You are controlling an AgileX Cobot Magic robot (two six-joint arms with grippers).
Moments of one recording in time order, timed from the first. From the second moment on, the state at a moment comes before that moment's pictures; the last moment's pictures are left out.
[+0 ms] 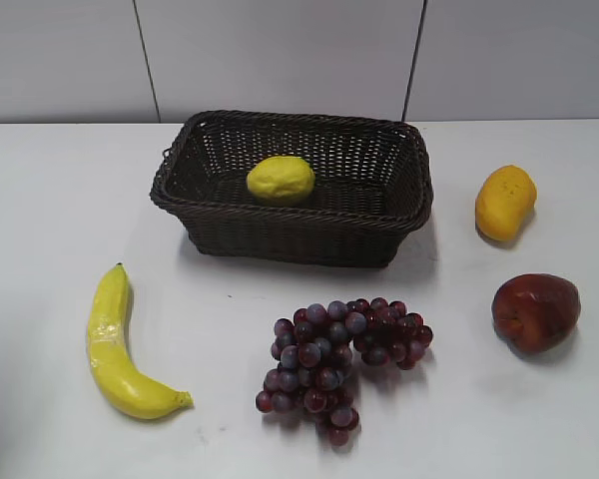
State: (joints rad) left arm -0.01 1.34 -1.05 -0.09 1.12 0.13; right arm 0.08 0.00 -0.50 0.09 1.04 -0.03
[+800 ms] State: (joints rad) left arm -0.01 0.56 -0.50 -0.11 1.08 0.06; right arm 0.08 0.00 -0.50 0.09 1.04 -0.03
